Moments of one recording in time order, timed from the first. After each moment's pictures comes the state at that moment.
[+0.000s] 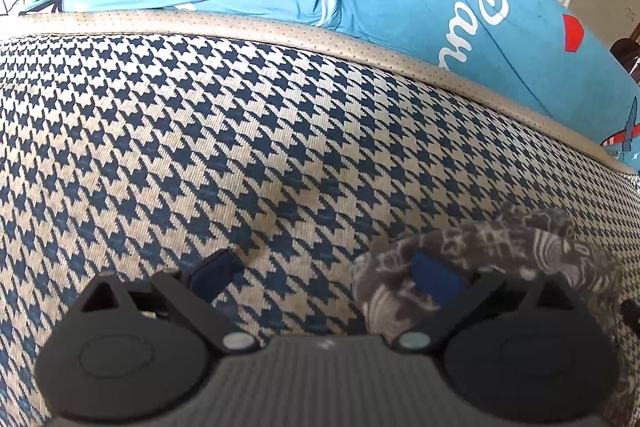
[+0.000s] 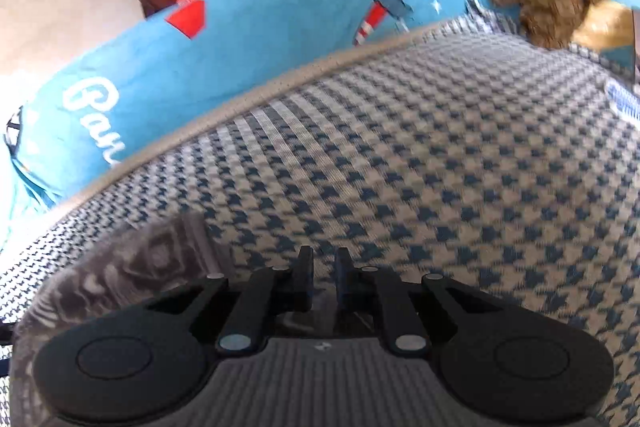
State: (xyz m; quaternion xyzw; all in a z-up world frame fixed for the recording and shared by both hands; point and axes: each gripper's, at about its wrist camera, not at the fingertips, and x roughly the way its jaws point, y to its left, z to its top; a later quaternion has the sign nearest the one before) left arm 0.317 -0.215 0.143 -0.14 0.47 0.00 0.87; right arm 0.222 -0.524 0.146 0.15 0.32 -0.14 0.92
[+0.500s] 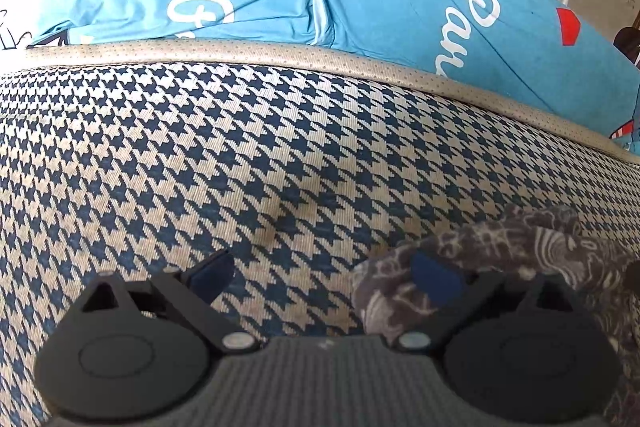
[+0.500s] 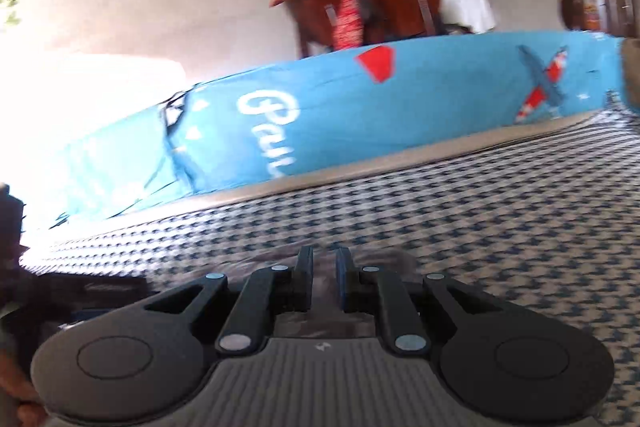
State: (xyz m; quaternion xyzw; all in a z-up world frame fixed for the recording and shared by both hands) left arm 0.312 -0.231 0.152 -0.10 0.45 0.02 0.89; right arm 0.218 -0.458 0.175 0.09 0.26 0.06 0.96
